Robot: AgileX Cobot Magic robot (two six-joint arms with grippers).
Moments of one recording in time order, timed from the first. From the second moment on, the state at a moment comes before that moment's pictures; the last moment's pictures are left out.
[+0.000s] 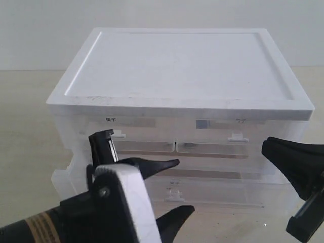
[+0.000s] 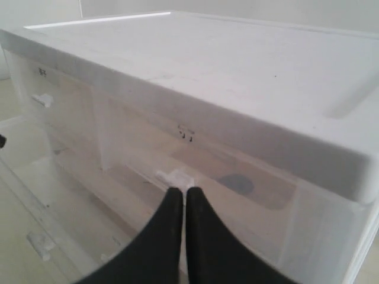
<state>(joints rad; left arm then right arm) -1.32 1.40 -0.42 -0.68 -0.68 1.16 0.08 0.94 -0.02 -0.86 -0.93 0.52</state>
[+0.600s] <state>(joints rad) -1.14 1.43 -0.62 -1.41 -0.27 1.97 0.08 0.94 -0.02 -0.86 -0.91 0.52</state>
